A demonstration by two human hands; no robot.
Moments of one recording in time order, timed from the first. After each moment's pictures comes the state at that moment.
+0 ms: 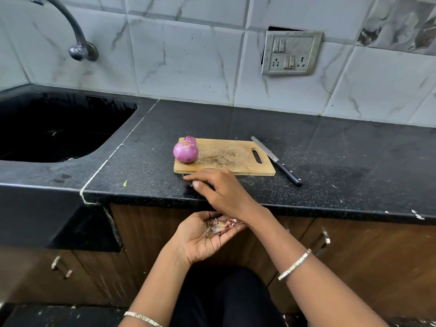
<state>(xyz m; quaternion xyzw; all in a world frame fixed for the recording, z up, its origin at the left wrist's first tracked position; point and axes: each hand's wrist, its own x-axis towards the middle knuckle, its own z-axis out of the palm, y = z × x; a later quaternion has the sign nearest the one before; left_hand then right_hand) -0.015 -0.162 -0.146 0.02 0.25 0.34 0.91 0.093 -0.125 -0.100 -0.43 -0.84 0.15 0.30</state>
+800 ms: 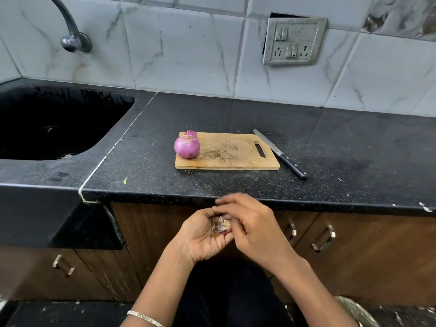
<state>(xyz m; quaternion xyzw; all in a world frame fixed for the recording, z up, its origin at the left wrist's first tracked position) -0.017 -0.159 -0.157 0.05 0.23 0.33 0.92 0.123 -0.203 -0.129 -0.45 -0.82 0.05 0.35</state>
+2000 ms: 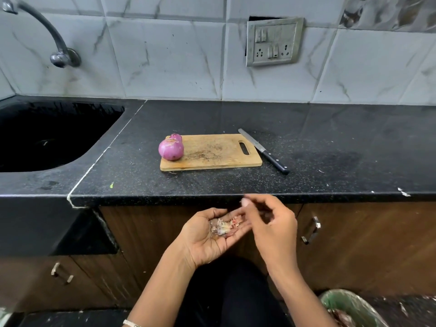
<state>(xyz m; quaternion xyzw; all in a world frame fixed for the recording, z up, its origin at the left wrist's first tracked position) 0.014 -0.177 -0.154 0.05 0.26 0.30 0.92 0.149 -0.234 -0.140 -0.58 -0.50 0.20 0.61</state>
